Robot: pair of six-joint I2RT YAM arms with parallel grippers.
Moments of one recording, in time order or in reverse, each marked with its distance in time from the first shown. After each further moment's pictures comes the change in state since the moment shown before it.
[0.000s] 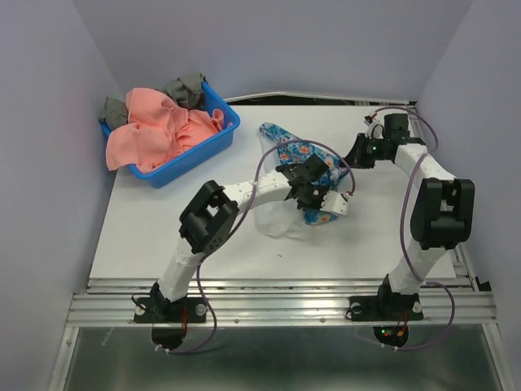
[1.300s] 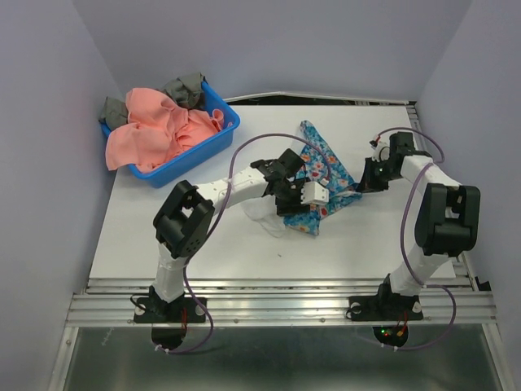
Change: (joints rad) left arm 0.097 -0.224 -0.248 -0.046 0.030 -0.219; right arm -0.080 -0.062 -0.160 -0.153 0.204 -0.219
